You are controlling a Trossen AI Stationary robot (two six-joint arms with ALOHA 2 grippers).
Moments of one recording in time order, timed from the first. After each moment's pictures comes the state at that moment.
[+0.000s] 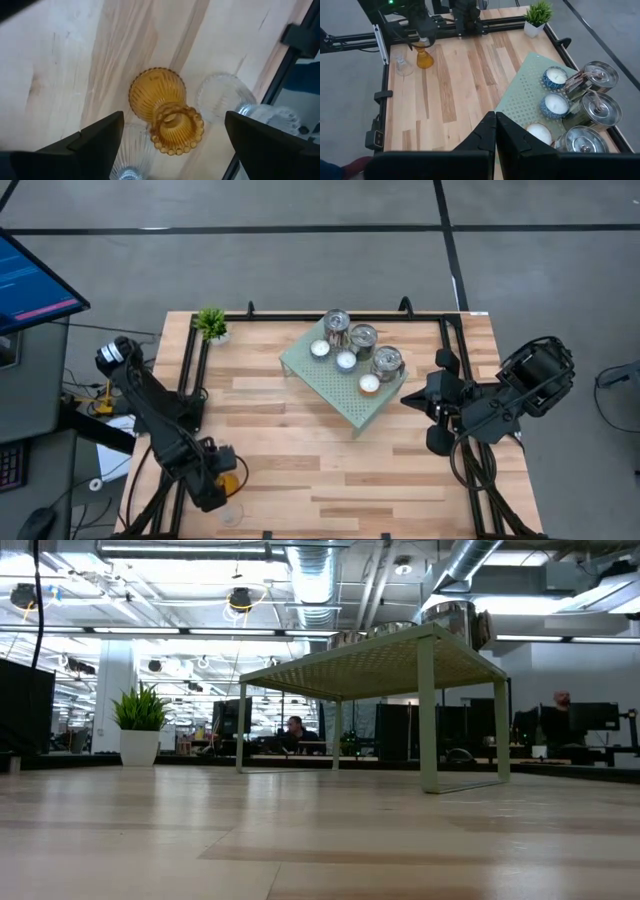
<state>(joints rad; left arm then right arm) -0.98 1.34 0.94 -0.91 -0.10 -1.26 0.68 1.56 2.23 -1.57 0.68 0.63</state>
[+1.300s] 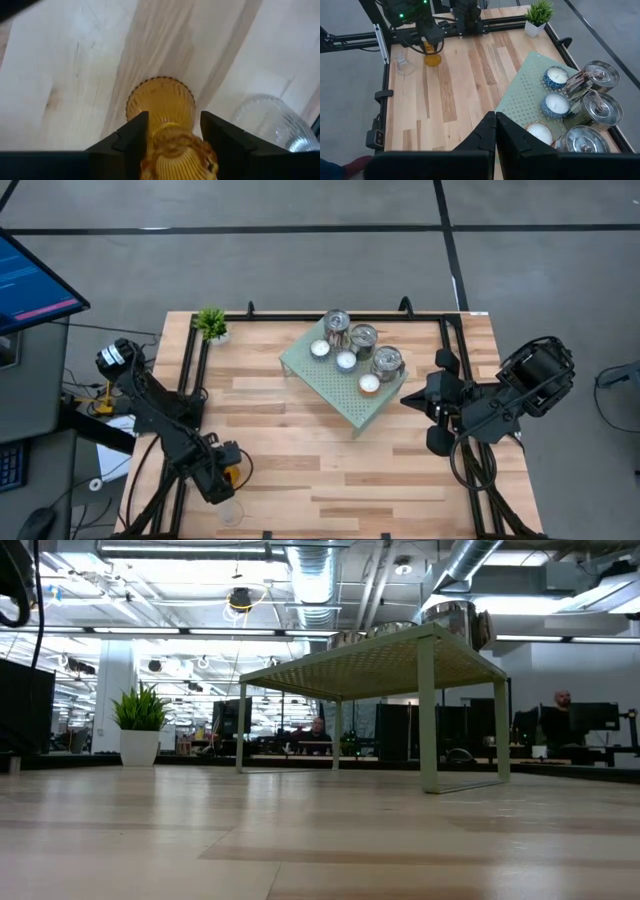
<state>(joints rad) -0.94 1.37 0.83 -0.83 -0.14 -1.26 0.68 1.56 2.23 -1.57 0.67 0.63</state>
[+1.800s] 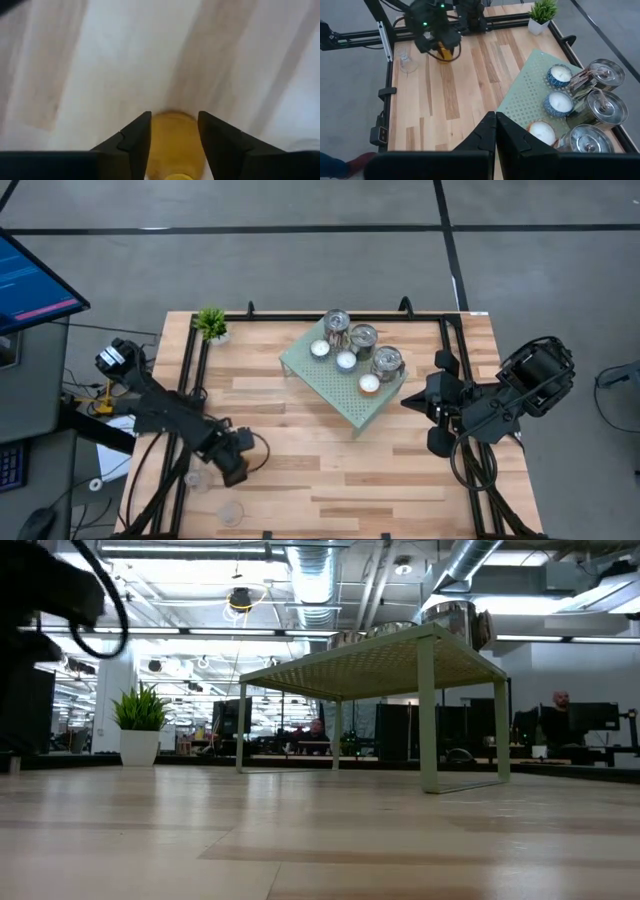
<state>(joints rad) -0.74 1.37 0.78 -0.81 -0.18 -1.01 0.68 1.56 2.23 -1.57 0.65 0.63</state>
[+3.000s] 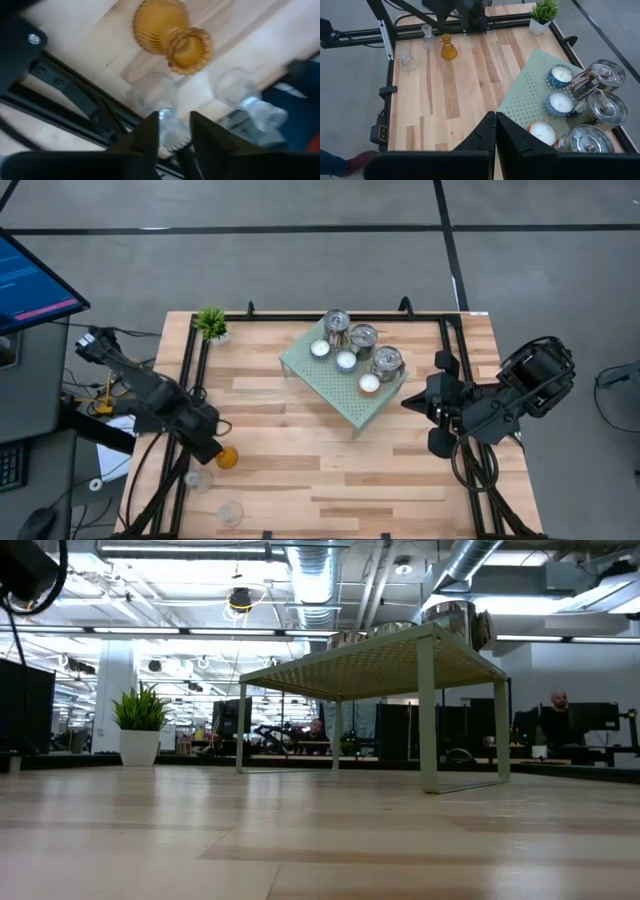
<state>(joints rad) -0.66 0.90 0.78 -1.16 0.24 -1.48 0.68 1.56 2.23 -1.57 0.65 0.62</state>
